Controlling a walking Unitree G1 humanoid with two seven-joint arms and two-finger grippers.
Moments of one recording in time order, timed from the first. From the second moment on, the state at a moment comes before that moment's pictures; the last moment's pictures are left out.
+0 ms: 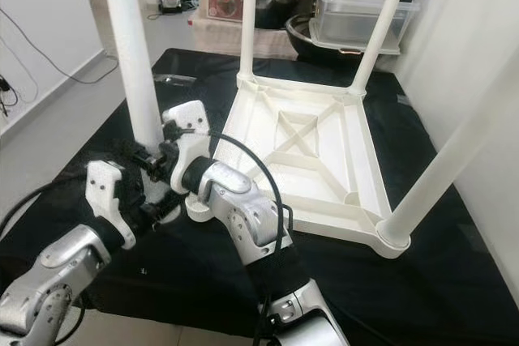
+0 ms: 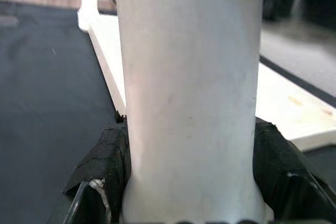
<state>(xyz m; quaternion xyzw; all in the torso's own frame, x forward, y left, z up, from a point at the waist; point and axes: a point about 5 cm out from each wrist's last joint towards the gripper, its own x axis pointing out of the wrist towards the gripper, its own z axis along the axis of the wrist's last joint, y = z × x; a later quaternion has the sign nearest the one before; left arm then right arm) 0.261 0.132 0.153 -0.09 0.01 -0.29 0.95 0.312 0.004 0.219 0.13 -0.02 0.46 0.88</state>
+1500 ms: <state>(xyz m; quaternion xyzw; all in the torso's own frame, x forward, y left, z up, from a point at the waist) 0.260 0.139 0.144 0.12 0.04 -0.29 0.95 0.323 -0.016 0.216 0.26 0.04 0.44 0.86</state>
